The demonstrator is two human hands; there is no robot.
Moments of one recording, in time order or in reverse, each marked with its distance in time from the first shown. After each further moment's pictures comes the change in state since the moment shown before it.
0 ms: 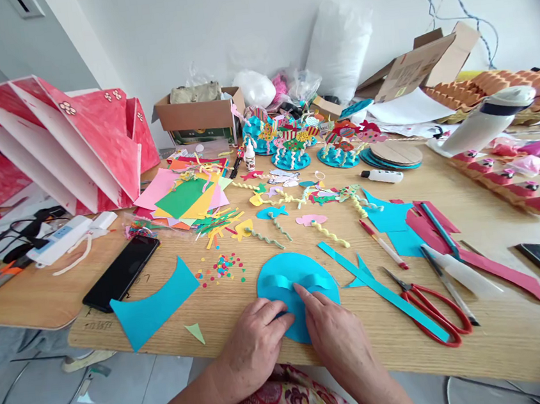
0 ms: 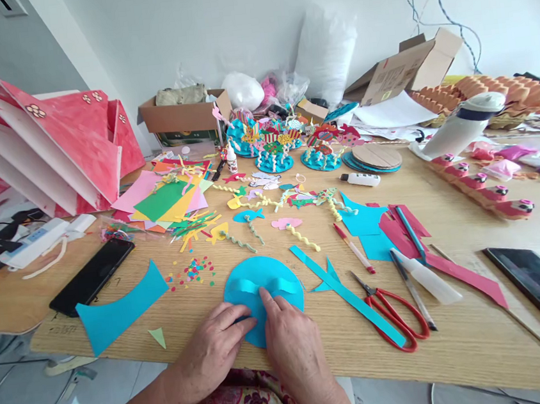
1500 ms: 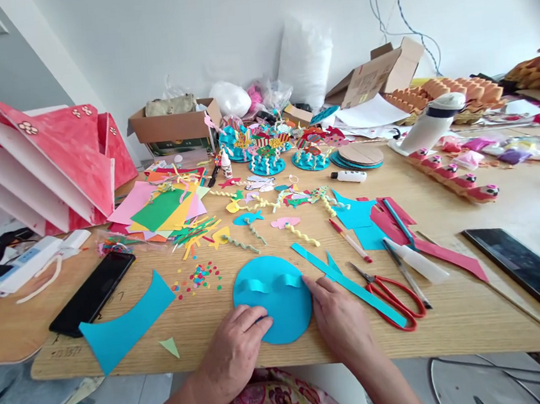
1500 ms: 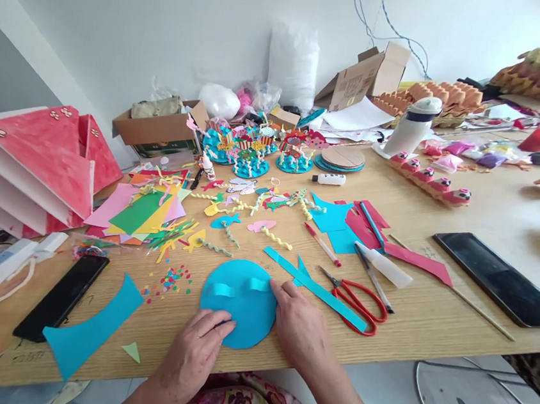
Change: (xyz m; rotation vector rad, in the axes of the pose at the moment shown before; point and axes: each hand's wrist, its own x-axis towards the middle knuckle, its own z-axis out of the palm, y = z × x) left_hand 0.010 0.007 0.002 0.109 0.122 0.135; right_hand -0.005 0.052 -0.008 0.095 0.140 0.121
